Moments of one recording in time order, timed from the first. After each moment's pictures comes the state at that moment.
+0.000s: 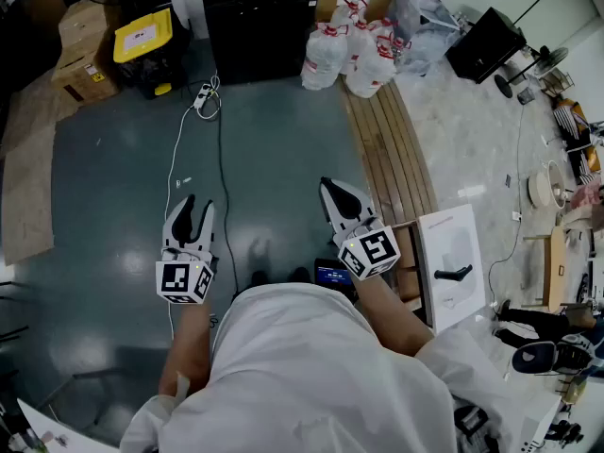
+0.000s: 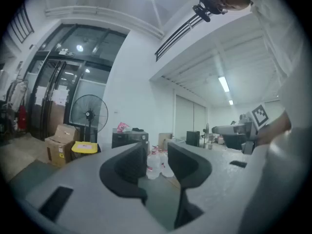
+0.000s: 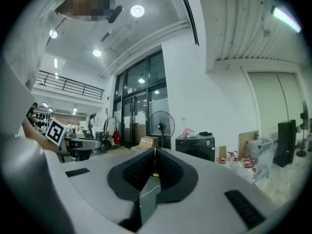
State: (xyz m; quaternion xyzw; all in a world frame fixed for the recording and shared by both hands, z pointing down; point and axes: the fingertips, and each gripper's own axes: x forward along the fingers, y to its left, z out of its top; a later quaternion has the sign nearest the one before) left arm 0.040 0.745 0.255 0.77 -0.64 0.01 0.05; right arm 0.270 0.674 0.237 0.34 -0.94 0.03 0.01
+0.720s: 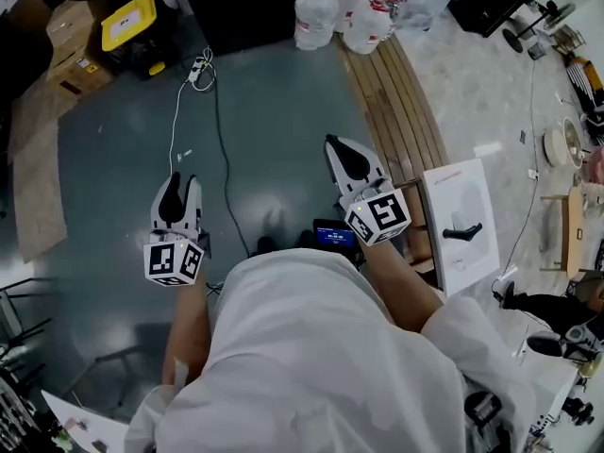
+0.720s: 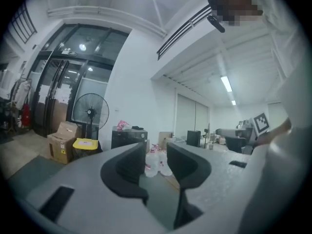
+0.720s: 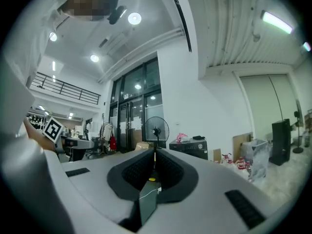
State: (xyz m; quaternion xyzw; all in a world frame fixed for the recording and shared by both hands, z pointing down) left arm 0.095 0.752 0.249 0.76 -0.65 0.00 0.06; right arm 0.358 0.666 0.230 0.36 -0.93 0.03 -0.02
